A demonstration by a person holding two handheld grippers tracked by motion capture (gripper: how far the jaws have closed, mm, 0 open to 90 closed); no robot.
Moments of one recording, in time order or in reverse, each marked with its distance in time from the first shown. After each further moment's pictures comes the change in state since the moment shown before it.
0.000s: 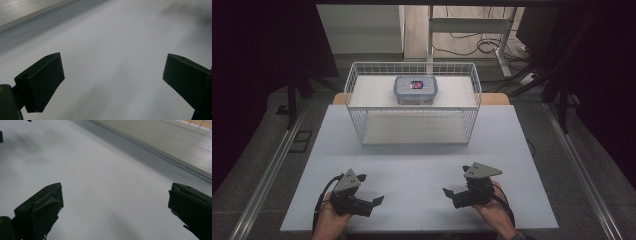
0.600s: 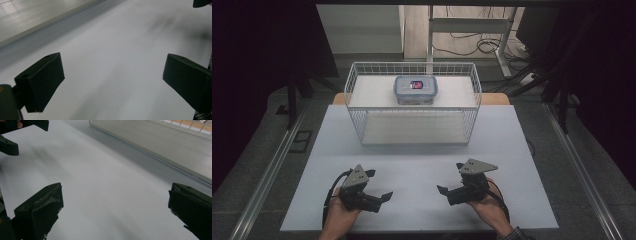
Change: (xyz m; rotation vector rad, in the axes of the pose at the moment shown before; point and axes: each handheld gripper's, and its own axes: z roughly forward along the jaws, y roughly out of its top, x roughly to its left) left arm -0.010 0.020 0.014 -0.046 -0.039 0.026; right arm 0.005 0.014 0.008 -0.024 0.051 0.020
